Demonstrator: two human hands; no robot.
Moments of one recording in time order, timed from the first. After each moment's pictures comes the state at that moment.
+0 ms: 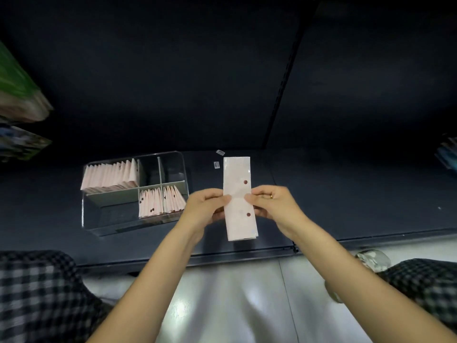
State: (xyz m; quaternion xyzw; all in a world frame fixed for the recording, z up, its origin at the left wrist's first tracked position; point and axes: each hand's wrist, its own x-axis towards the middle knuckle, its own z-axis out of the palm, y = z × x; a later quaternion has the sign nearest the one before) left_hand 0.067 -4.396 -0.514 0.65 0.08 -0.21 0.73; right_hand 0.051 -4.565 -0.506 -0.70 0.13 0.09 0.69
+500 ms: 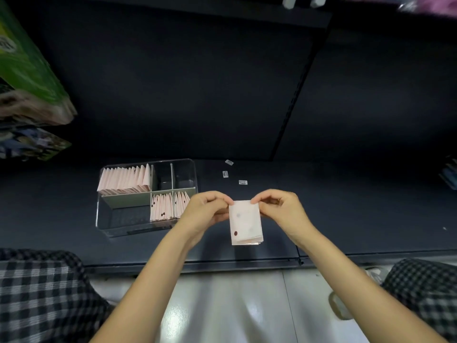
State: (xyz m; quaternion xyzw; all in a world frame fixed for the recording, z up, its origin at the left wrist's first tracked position) left_hand 0.064 -4.369 -0.497 0.62 0.02 -0.19 0.76; right_hand 0.045 -4.559 -0.490 -0.77 -0.01 0.03 0.64
